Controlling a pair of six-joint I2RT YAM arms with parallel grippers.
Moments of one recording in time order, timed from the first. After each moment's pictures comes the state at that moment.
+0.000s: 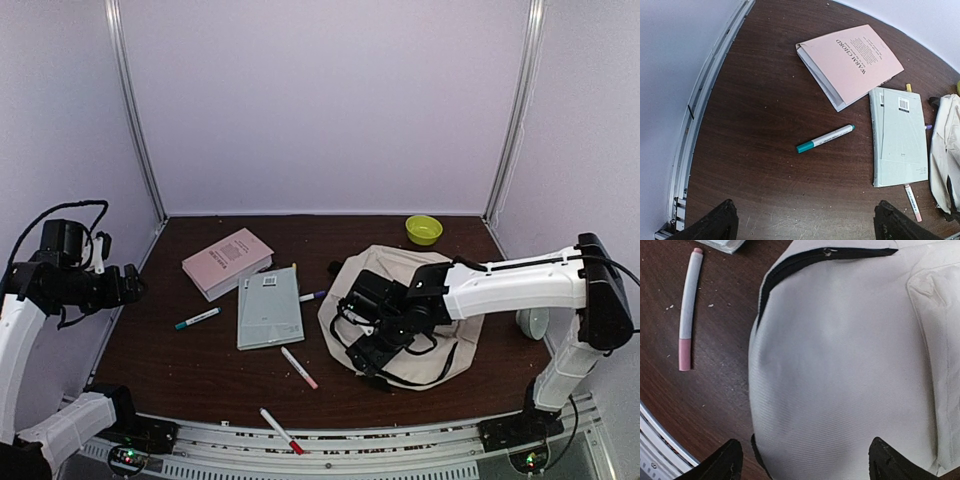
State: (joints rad) left arm 0.04 0.73 0.91 -1.03 0.12 -0.24; right arm 1.10 1.67 1.17 -0.74 0.15 0.34
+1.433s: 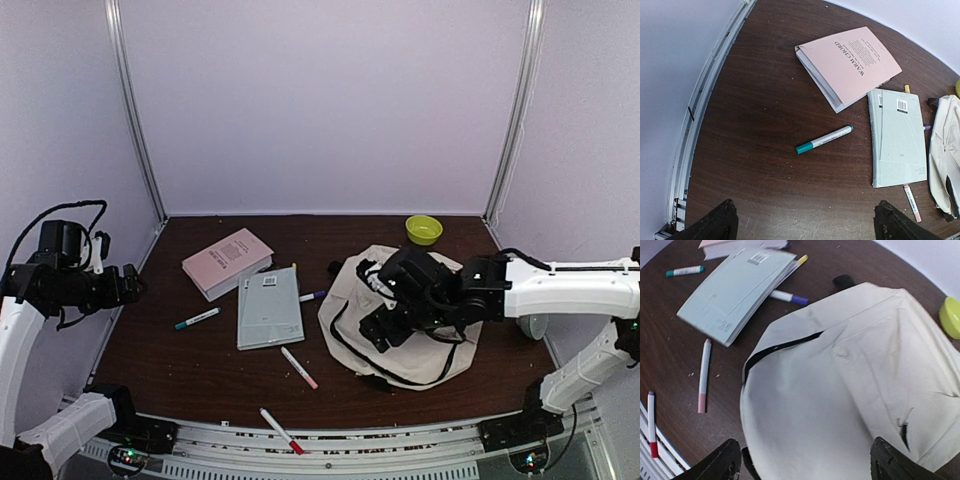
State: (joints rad) left arm 0.04 0.72 0.91 -1.03 0.12 -0.24; right arm 1.09 1.41 1.07 -0.60 0.31 0.30
